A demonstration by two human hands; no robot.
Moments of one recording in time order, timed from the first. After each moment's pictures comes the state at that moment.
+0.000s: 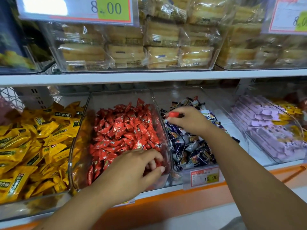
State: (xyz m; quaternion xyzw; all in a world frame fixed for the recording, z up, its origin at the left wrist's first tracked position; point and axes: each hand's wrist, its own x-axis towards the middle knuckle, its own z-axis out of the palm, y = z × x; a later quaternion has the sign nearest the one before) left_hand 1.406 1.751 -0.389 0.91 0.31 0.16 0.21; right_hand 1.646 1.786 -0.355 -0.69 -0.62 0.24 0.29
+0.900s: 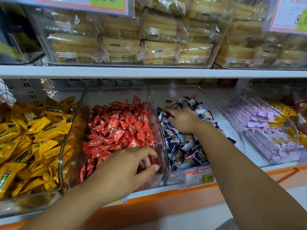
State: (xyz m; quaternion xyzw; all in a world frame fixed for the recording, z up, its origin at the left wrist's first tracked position) left_hand 1.407 1.750 -0.385 0.90 0.33 0.15 0.24; right_hand 1.659 1.820 -0.374 -0.75 -0.66 0.08 0.00
